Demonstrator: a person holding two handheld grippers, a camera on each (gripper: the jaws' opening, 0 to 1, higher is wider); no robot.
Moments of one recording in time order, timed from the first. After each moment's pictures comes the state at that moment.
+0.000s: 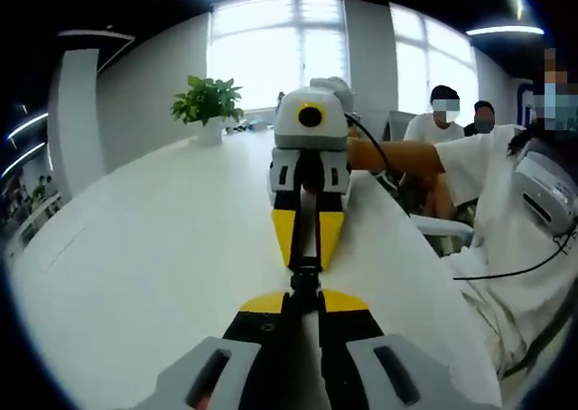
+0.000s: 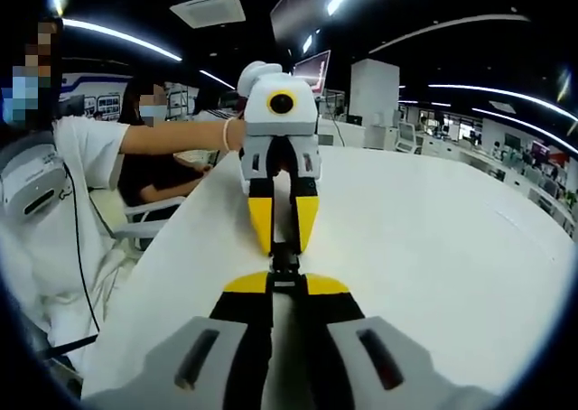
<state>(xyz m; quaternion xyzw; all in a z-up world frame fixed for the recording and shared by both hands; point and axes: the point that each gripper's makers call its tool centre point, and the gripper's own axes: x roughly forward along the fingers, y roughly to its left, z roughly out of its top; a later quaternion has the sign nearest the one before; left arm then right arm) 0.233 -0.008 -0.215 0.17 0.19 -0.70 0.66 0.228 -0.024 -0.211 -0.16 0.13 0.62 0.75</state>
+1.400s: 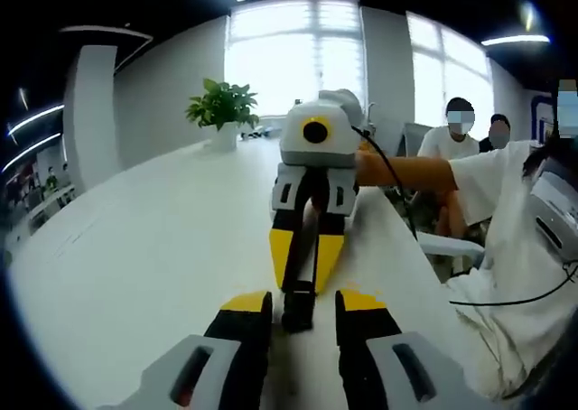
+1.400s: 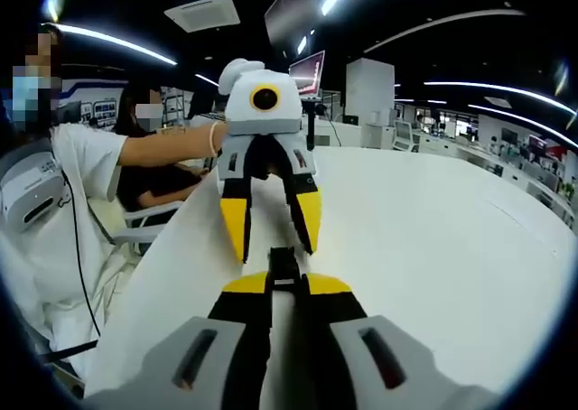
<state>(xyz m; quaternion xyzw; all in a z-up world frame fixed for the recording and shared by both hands) 0.223 -0.021 -0.198 0.14 0.17 -0.68 0.70 0.226 -0.031 -0.208 -0.14 0.13 0.62 0.76</state>
